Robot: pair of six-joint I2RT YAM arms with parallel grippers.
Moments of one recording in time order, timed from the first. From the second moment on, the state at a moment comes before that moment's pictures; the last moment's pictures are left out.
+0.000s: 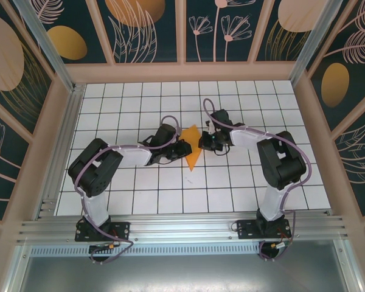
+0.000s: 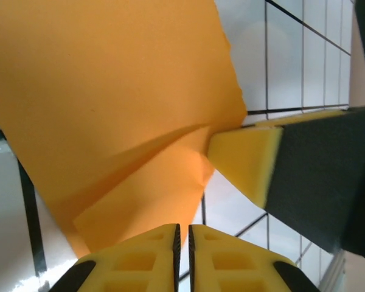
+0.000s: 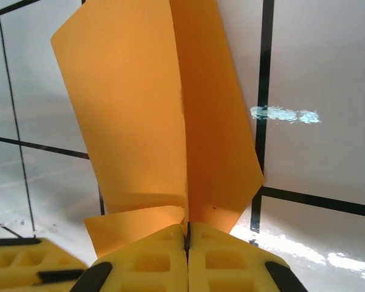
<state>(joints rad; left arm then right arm) -0.68 1.87 0.95 0.20 0.36 -0.95 0.45 1.82 1.07 -0.32 -0.40 0.55</state>
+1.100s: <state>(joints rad) -0.68 1.97 1.04 0.07 0.25 -0.92 0.42 1.88 0.95 -0.11 -0.63 0.56</state>
